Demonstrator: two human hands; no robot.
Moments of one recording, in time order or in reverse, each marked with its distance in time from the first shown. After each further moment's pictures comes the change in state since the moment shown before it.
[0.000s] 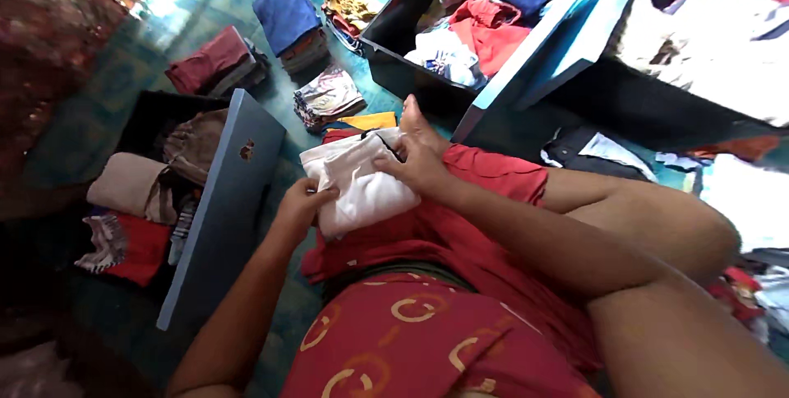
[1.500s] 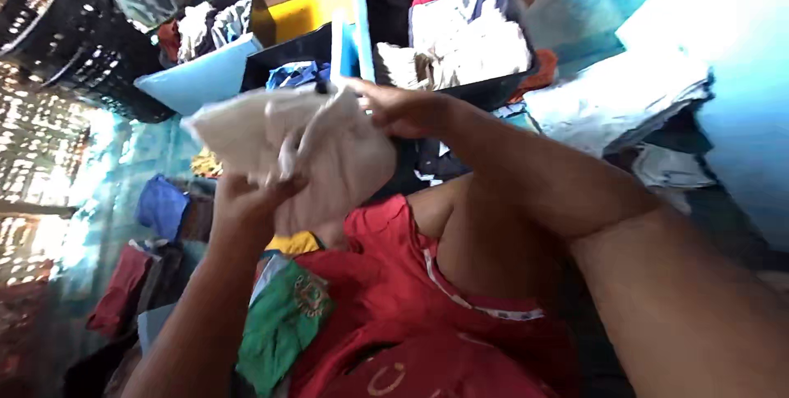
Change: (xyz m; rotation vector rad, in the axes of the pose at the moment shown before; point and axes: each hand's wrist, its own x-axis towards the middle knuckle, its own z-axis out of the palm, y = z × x) left_hand 0.028 0.262 0.202 0.007 -0.469 0.816; right_hand -0.015 0.102 -0.297 0.670 0.022 -0.344
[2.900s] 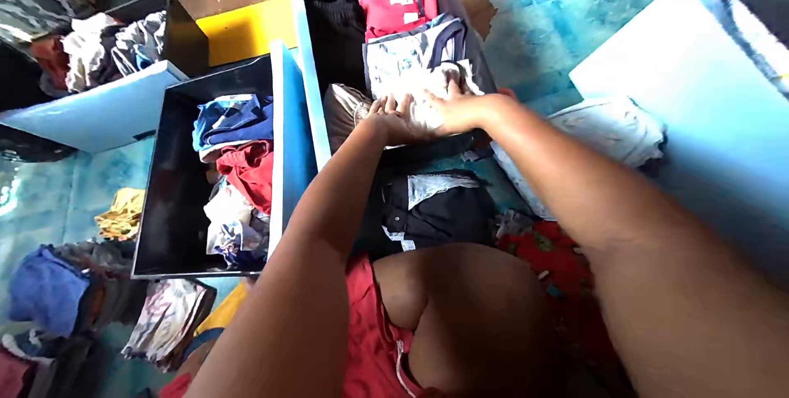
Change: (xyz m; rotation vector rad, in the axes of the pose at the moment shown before) left_hand 0.299 -0.169 0.269 1.192 -0.911 -0.075; right_hand -0.059 0.058 -0.233 -1.193 0.355 0.946
